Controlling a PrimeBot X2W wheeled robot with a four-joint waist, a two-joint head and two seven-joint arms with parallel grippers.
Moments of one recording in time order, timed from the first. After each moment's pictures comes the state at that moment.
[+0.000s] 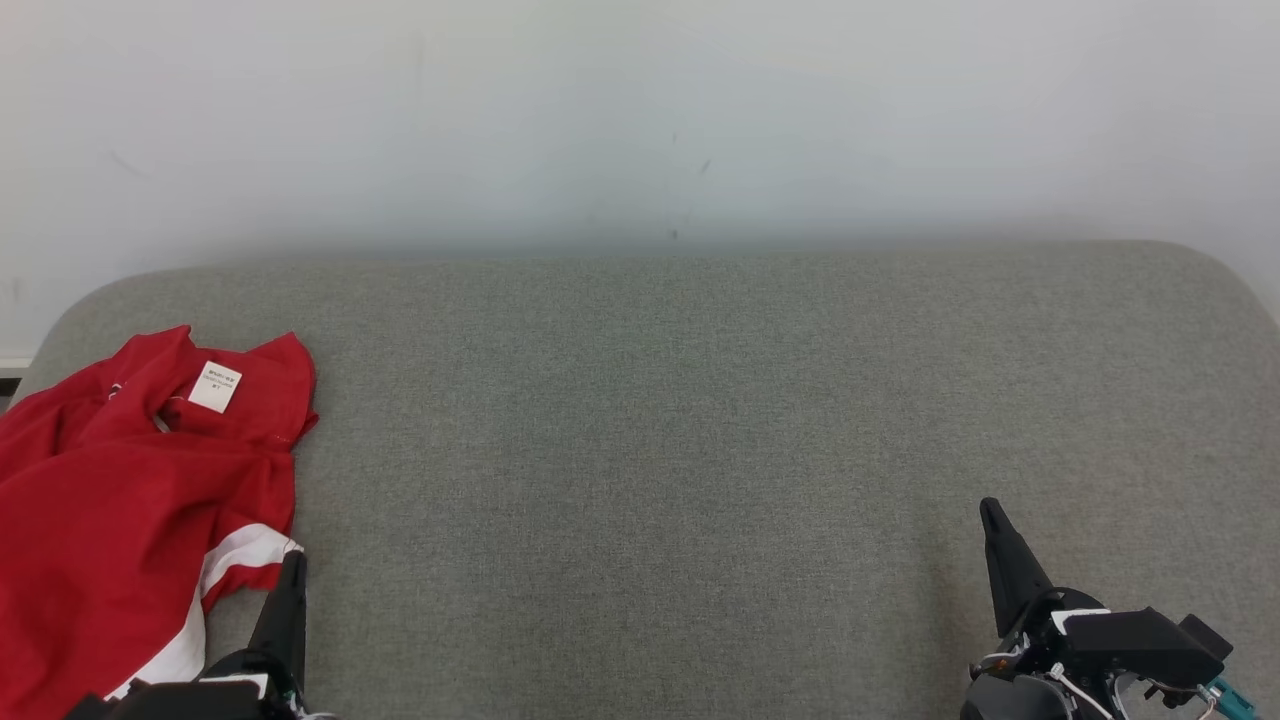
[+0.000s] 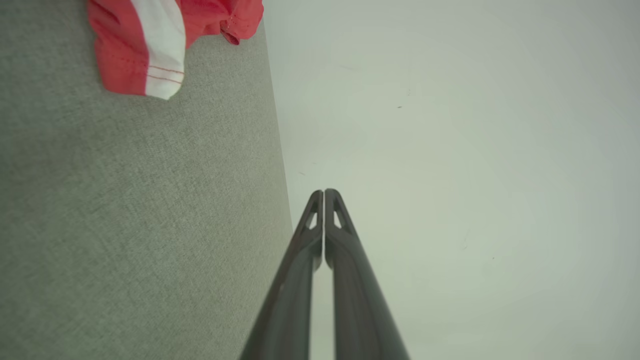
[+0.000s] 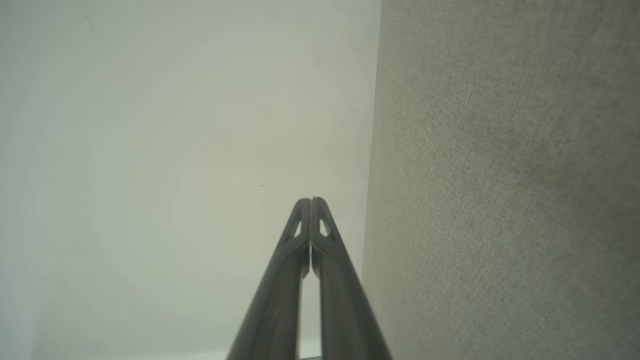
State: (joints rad) left arm -0.10 0.05 0.11 0.25 -1.61 -0.13 0.11; right arm -0.11 -0.05 -0.11 0.25 1.61 0.13 0.11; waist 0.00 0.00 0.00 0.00
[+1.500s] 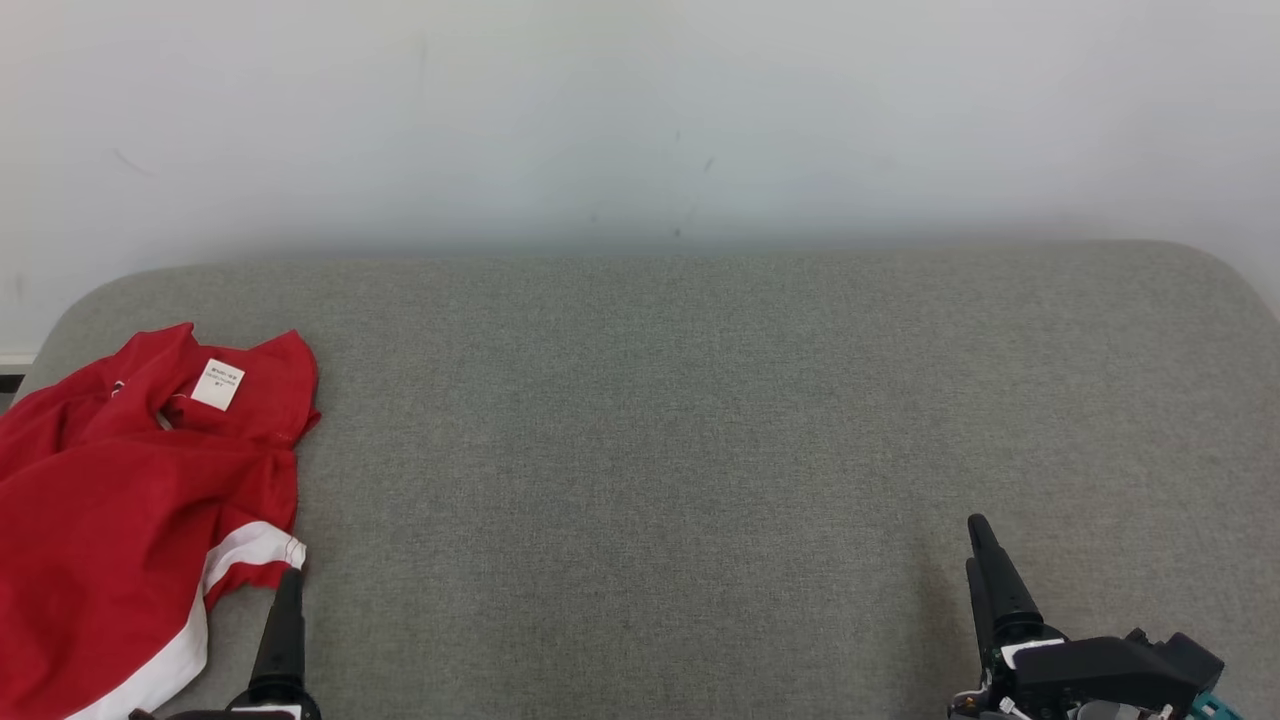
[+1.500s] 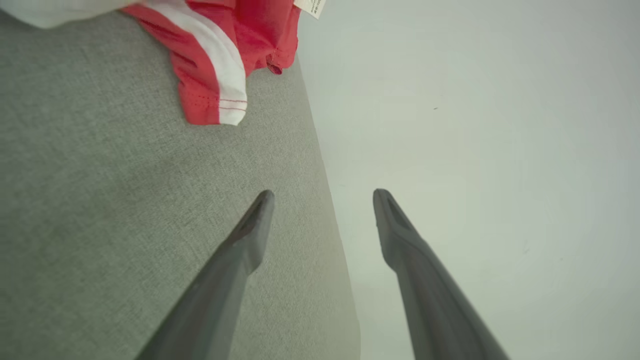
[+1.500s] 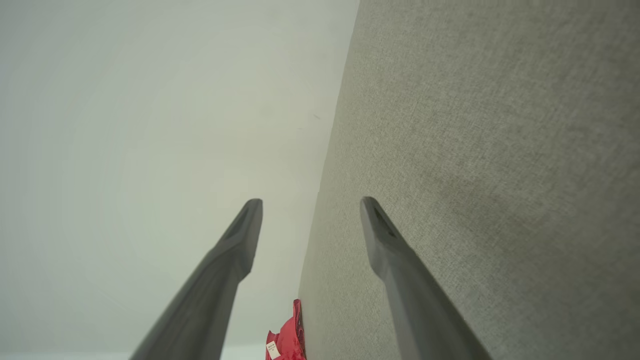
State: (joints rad) left arm -0.06 0.04 0.09 0.27 -1.44 -0.13 0.02; right arm -0.07 -0.05 -0.06 0.28 1.41 0.13 0.02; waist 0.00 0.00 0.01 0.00
